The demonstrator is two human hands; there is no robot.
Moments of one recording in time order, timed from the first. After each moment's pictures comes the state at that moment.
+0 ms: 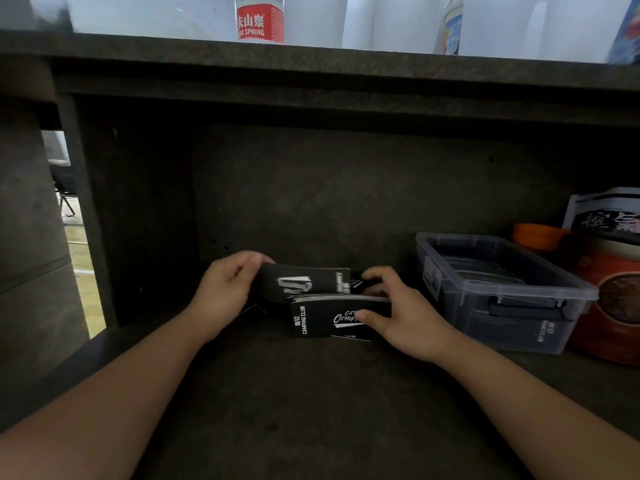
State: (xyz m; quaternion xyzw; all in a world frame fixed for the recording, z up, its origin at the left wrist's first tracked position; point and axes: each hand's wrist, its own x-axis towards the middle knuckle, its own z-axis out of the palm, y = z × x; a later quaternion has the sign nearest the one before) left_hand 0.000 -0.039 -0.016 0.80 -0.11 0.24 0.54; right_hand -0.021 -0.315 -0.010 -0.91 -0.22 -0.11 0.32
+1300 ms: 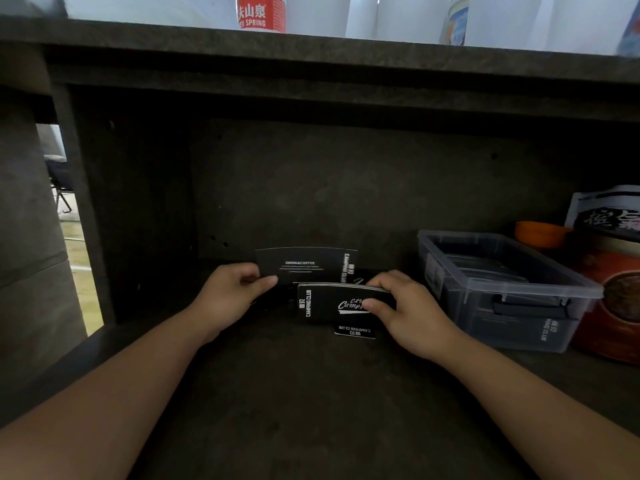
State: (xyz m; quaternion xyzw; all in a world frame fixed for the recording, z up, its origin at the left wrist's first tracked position) left_hand 0.004 -0.037 -0.021 0.85 -0.04 0.16 0.49; right_hand -0.017 -0.313 -0.012 -0.91 -0.23 -0.17 0.30
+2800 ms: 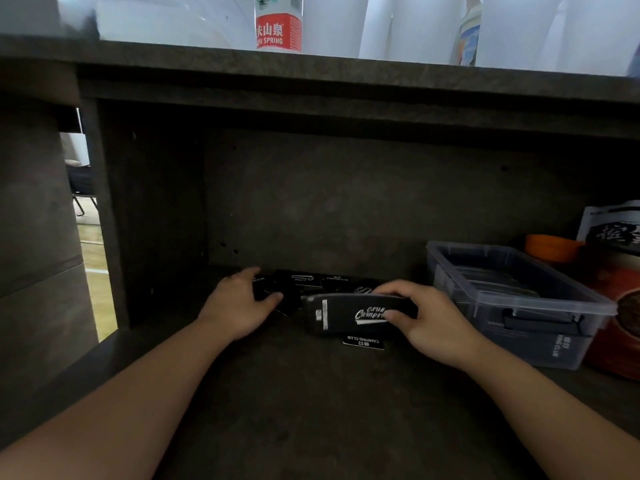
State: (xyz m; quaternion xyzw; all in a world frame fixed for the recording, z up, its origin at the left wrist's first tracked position) left_hand 0.021 -0.026 -0.033 0.94 0.01 0.18 0.28; right_hand -0.021 -0.324 -0.001 -0.90 -0.25 -0.14 0.33
